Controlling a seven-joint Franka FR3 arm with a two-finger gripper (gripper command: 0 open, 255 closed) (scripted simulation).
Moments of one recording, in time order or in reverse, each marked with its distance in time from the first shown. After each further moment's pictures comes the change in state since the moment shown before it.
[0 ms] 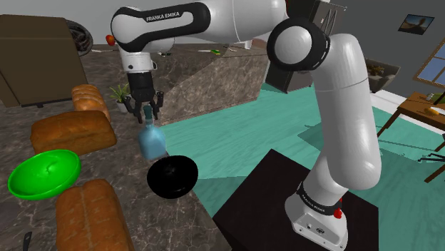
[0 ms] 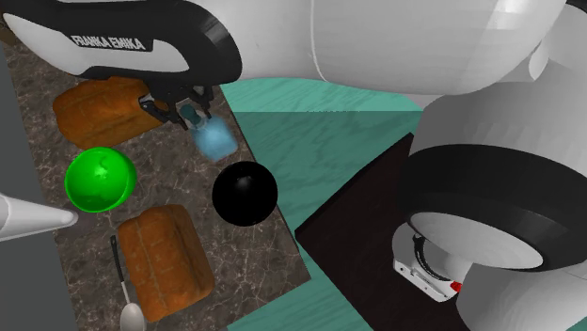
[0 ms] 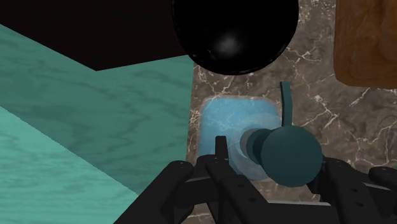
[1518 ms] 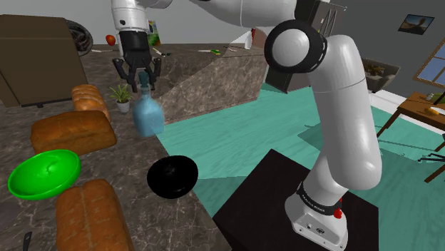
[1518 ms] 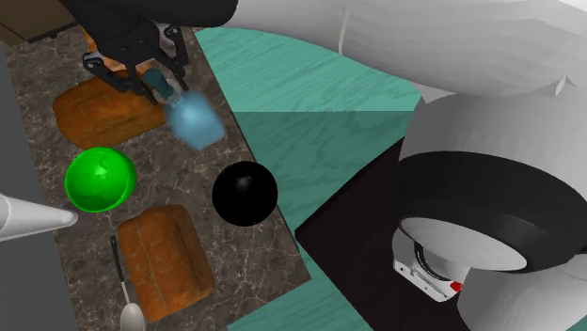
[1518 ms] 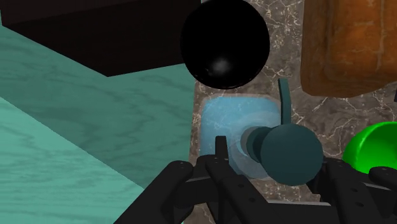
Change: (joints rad) arm 0.020 0.023 0.009 0.346 -0.001 -0.317 0.051
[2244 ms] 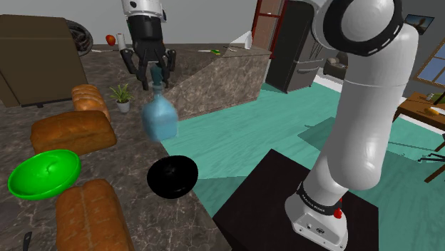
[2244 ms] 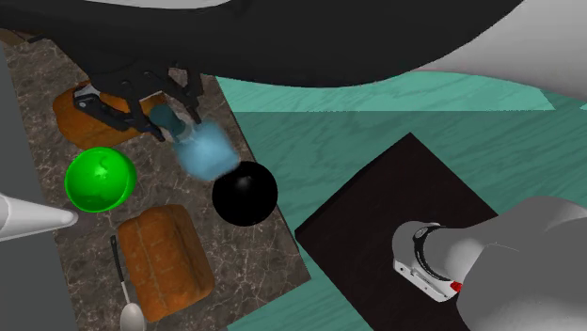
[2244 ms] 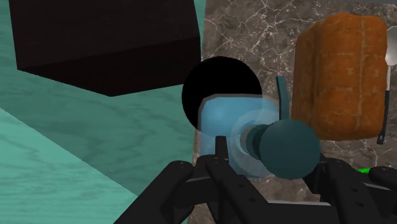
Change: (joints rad) arm -0.016 -0.359 0.035 -0.419 0.081 0.076 0.042
